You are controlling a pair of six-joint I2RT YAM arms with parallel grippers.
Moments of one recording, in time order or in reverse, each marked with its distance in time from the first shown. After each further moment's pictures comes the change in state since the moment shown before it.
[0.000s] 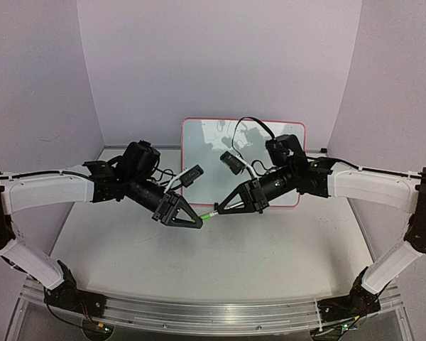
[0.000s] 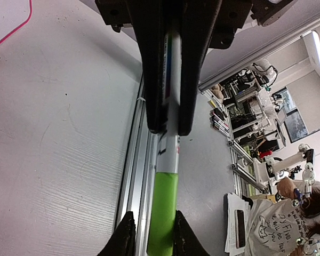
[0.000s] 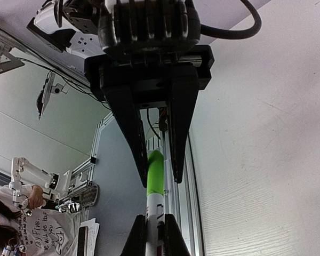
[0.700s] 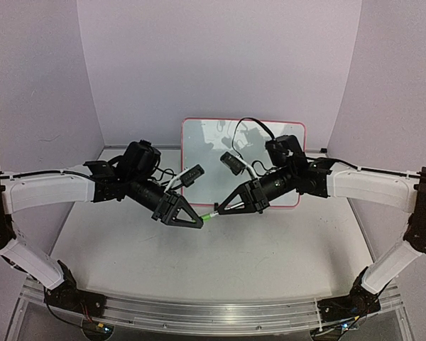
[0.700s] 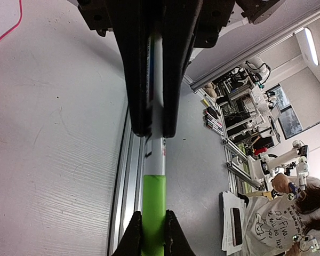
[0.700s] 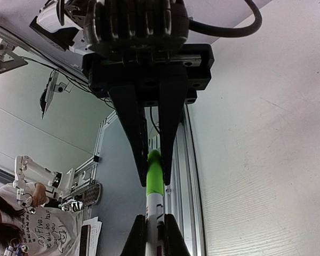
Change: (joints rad) left arm -0.001 0.006 0.005 0.010 0.041 -0.002; right arm -0.015 0.007 -0.005 0.007 -0.025 -0.001
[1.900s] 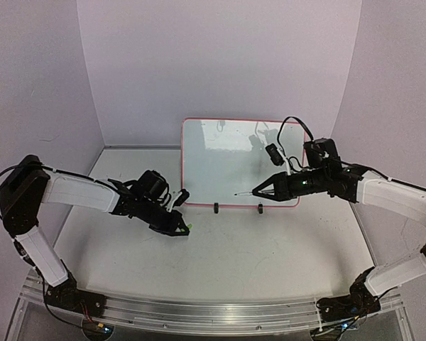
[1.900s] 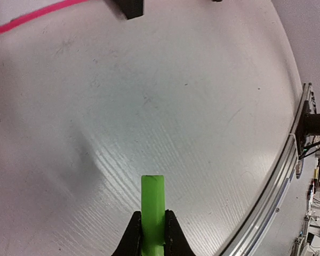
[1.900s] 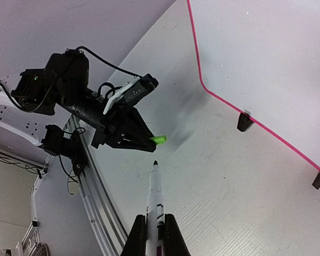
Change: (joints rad) left arm 0.068 0.219 -0.144 0.081 -0.576 -0.177; right arm -0.195 -0.228 -0.196 -0.024 0.406 0.055
